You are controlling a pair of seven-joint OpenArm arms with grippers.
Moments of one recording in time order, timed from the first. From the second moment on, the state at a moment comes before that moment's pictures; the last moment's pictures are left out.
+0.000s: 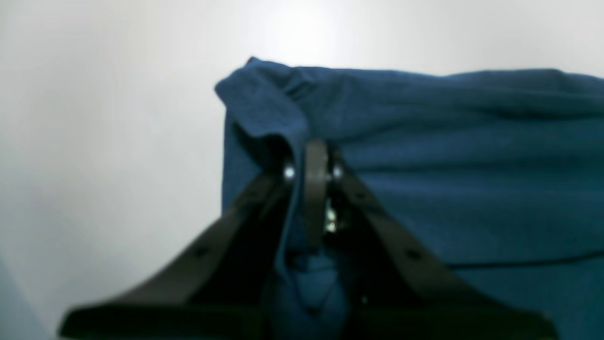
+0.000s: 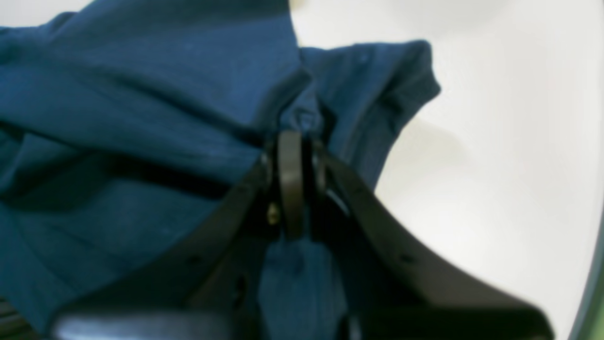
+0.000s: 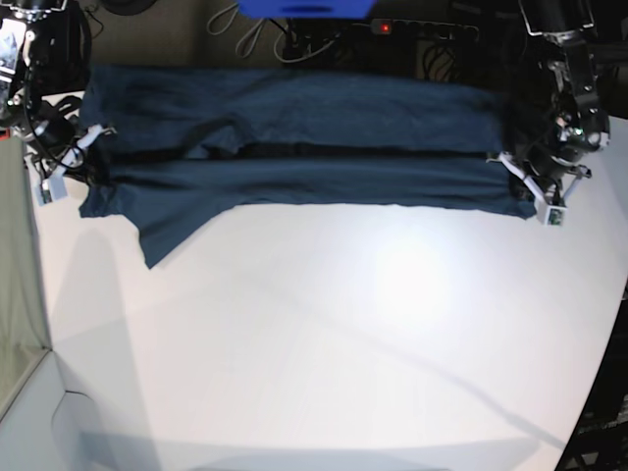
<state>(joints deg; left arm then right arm) 9.3 -16.9 -20.3 83.0 -13.3 -25.8 38.0 -18.2 23.0 24.7 84.9 25.6 40.0 -29.9</state>
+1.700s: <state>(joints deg) 7.1 -16.7 -20.4 79.5 -14.8 -25.8 36.5 -12.0 16.4 30.8 93.5 15.2 40.0 -35.3</state>
